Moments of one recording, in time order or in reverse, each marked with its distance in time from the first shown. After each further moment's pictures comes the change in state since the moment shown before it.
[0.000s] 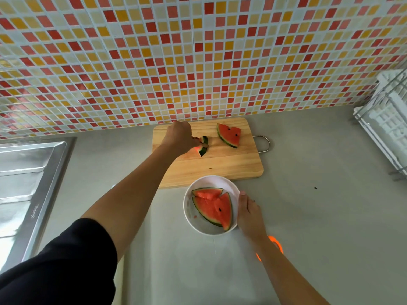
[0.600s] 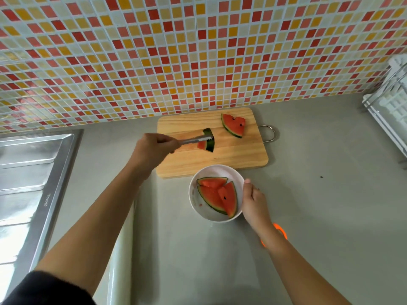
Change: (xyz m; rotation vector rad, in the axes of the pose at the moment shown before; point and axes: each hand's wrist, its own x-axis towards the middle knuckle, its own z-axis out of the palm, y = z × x) left_hand -0.097 -0.049 -0.025 -0.646 0.044 -0.196; right_hand -0.004 -0.002 -0.001 0.007 -0.001 -0.007
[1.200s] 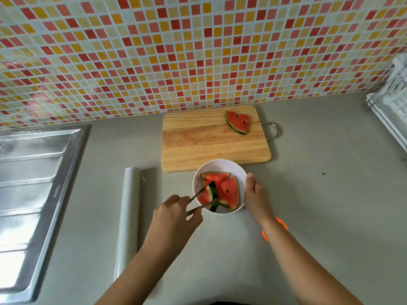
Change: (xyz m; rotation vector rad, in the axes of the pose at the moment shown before) left_hand -0.152 -0.028 0.045 0.482 0.039 0.241; right_hand 0.000 -0.004 -0.002 0.011 -0.014 -0.027
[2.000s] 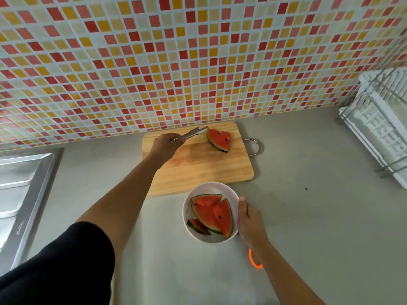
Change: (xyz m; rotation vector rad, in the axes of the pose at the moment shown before) left_hand 0.258 -0.022 0.026 -0.376 -0.093 -0.116; right_hand 0.002 0.009 -0.017 0.007 0.014 0.082
